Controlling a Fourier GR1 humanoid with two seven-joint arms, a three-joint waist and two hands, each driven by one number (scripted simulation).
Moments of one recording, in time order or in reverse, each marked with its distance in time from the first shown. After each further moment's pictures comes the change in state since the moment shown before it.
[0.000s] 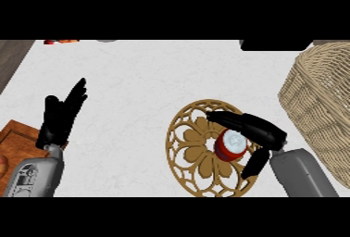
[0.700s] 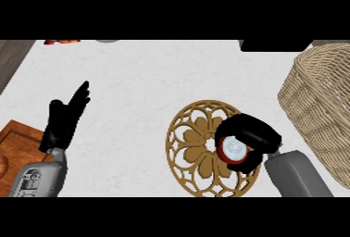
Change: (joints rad) left arm 0.027 -0.028 -0.010 -0.033 -0.029 -0.002 0.010; right arm 0.008 0.016 0.032 0.016 0.166 -0.229 -0.126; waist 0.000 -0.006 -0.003
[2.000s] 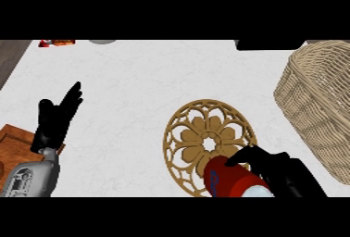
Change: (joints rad) left arm -0.002 0.027 0.047 0.039 0.025 -0.021 -0.025; right arm 0.425 0.212 0.125 -1.017 -0.014 0.113 0.986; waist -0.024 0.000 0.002
